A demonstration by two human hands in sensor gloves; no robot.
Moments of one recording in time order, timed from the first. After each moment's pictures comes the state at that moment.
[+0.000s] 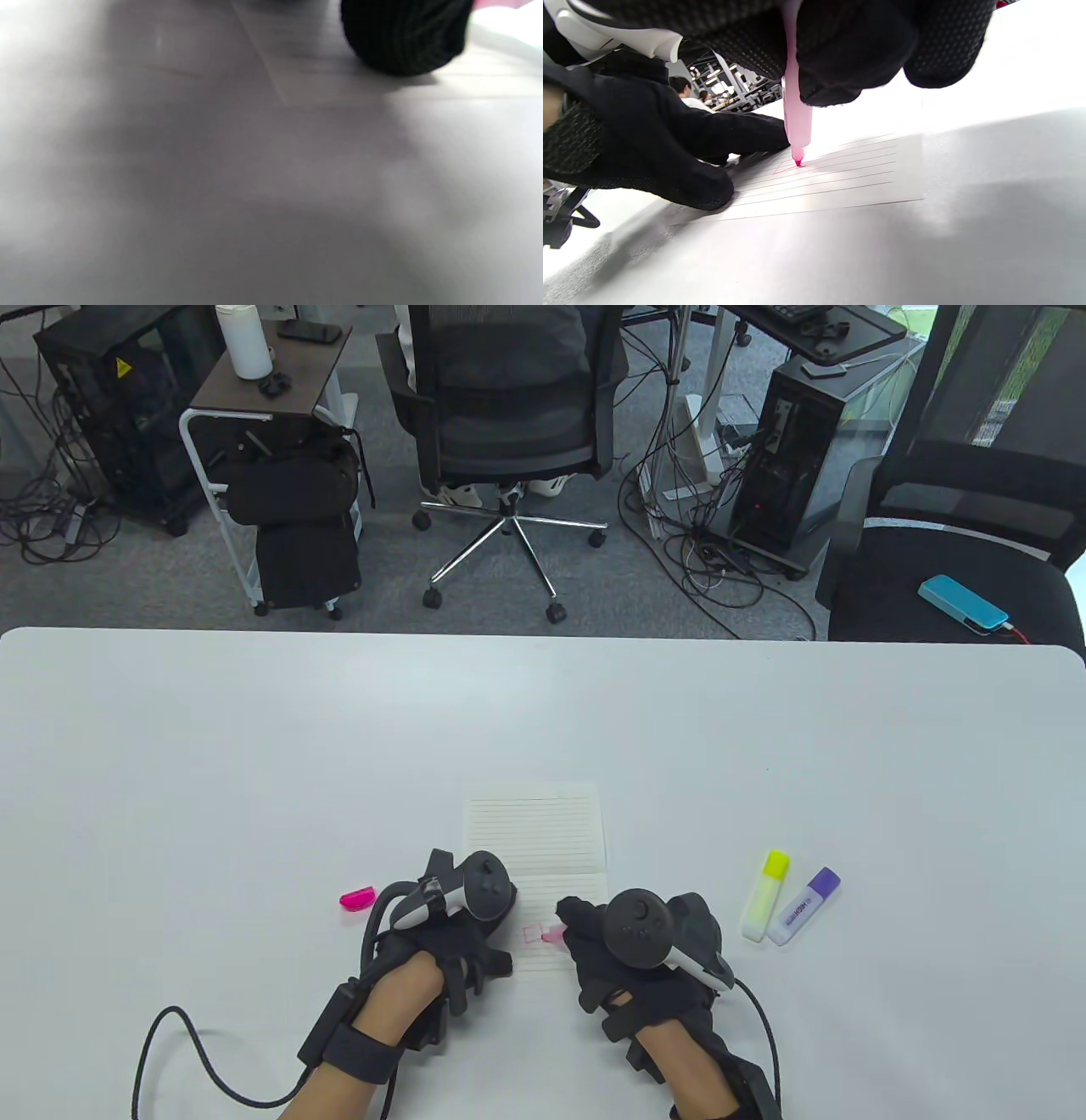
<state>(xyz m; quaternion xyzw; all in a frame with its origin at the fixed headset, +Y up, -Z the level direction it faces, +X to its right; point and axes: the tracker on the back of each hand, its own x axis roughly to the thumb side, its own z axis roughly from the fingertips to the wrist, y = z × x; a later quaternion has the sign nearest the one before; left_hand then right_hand) -0.122 -0.780 -0.325 -0.31 -0.13 0.05 0.94 0.096 -0.739 -0.280 0.17 0.09 0.96 0.21</state>
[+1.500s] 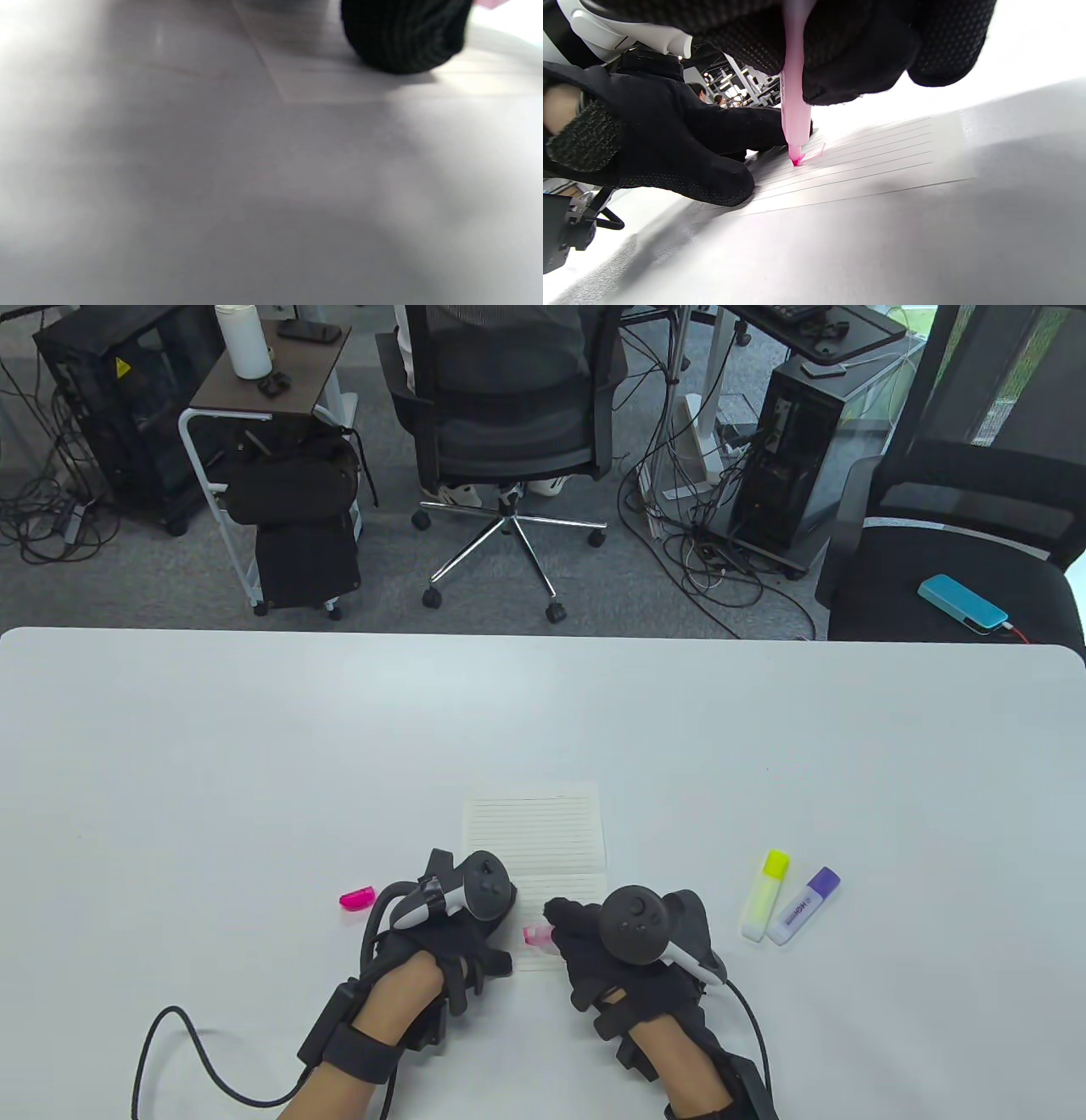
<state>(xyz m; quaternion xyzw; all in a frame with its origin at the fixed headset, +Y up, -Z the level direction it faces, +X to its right) -0.122 -0.780 -0.325 -0.31 -0.13 0.05 0.94 0.087 -0.746 -0.285 0.19 0.09 0.95 0.24</state>
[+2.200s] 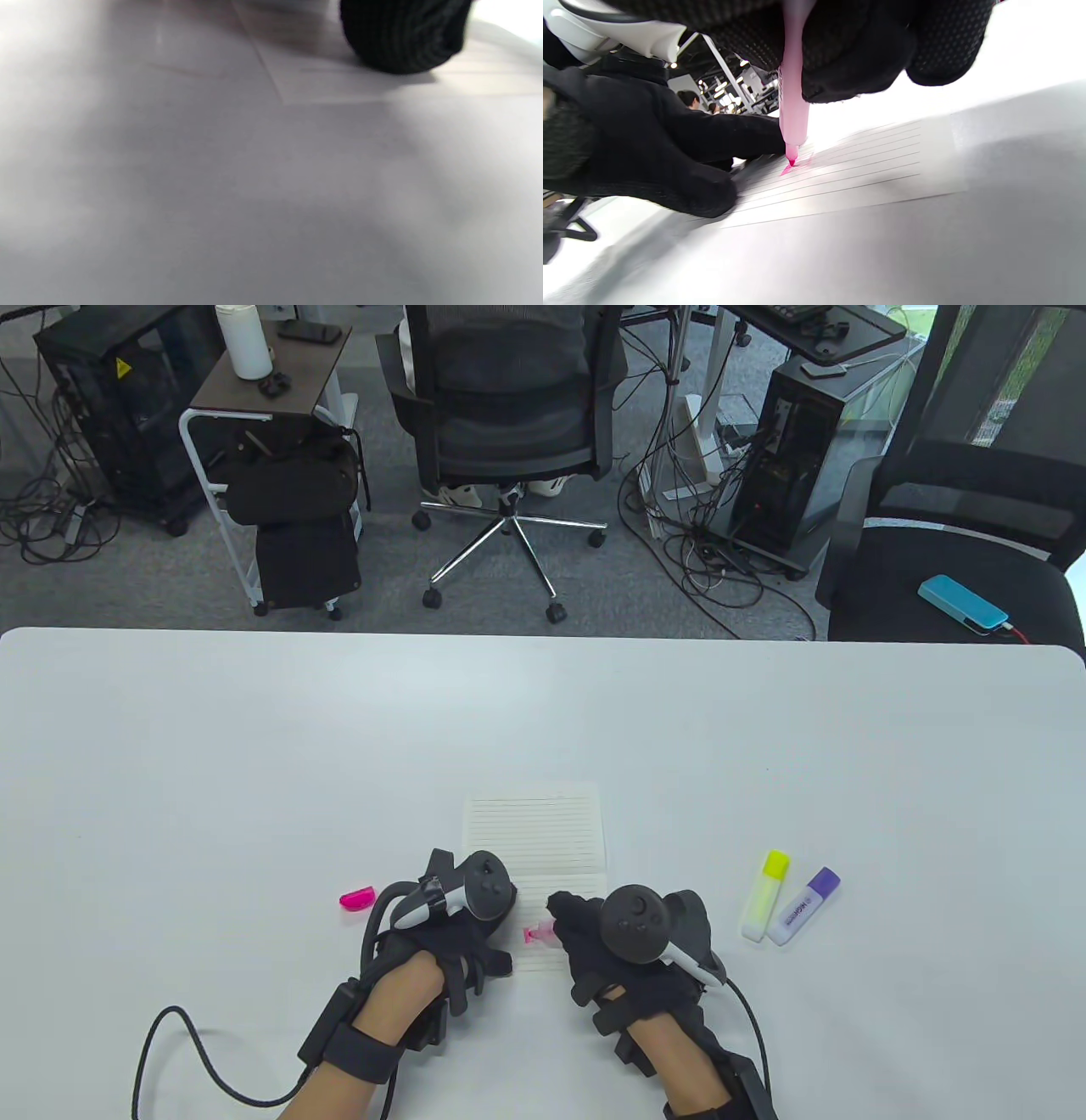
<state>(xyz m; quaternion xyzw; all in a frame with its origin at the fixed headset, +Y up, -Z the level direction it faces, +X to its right) -0.122 -0.780 -0.325 -0.31 -0.13 0.05 0.94 0.088 -0.749 -0.288 0.18 0.07 0.95 0.24</state>
